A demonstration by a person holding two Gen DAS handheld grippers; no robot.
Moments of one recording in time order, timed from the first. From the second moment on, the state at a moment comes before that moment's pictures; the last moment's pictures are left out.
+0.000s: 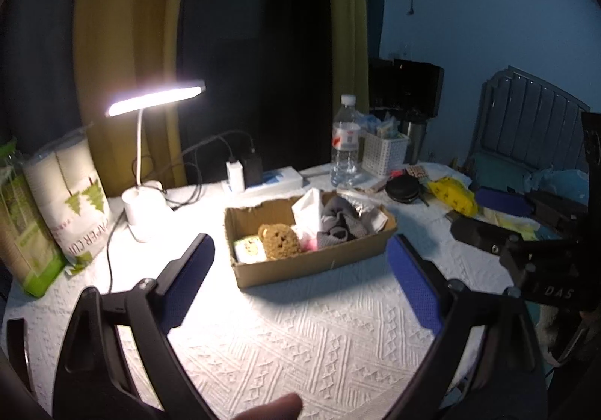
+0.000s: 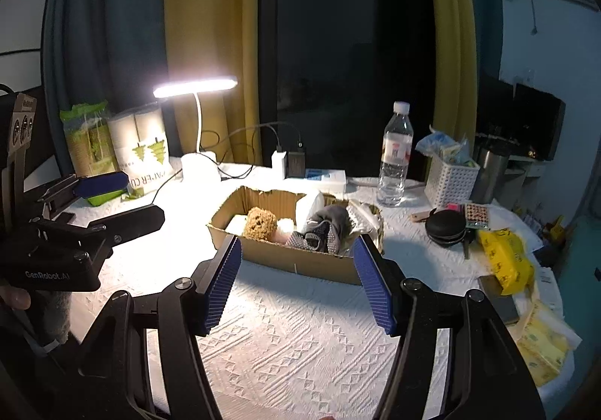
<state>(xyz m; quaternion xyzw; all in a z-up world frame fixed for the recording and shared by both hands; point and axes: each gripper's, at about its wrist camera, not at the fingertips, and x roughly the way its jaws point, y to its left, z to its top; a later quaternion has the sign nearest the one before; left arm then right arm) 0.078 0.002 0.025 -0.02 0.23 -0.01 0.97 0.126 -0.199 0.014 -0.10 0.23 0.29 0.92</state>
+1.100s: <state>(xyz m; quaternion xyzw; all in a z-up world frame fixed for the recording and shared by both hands) 0.019 0.028 0.085 -0.04 0.15 0.03 0.99 0.081 -0.204 0.078 -0.09 0.17 0.27 0.94</state>
